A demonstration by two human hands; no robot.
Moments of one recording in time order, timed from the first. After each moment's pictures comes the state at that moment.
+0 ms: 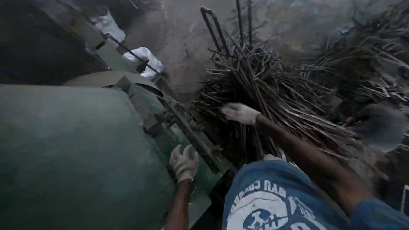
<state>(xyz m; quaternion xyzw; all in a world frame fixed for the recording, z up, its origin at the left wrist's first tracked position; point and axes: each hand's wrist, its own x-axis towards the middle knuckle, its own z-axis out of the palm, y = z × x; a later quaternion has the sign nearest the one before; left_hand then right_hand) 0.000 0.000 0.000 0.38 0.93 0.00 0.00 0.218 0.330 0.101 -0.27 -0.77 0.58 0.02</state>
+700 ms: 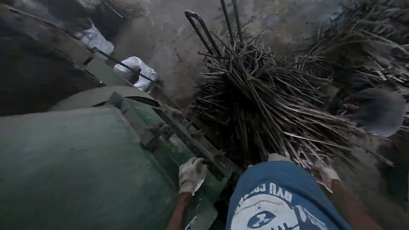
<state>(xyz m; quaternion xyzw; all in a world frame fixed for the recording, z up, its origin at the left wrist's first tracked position) -0.013 0.000 -0.010 0.54 0.84 -0.09 0.09 0.576 0.182 -0.113 -0.79 -0.19 0.57 0.11</state>
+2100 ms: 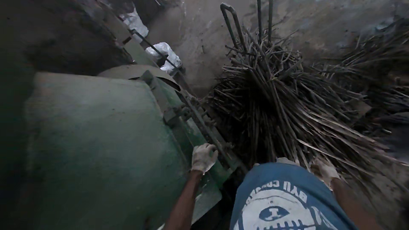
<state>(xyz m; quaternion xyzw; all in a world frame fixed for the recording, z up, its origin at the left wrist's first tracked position) -0.007 0.005 0.002 0.51 0.85 -0.09 0.13 0.529 0.222 -0.142 -0.74 -0.30 0.59 0.08</state>
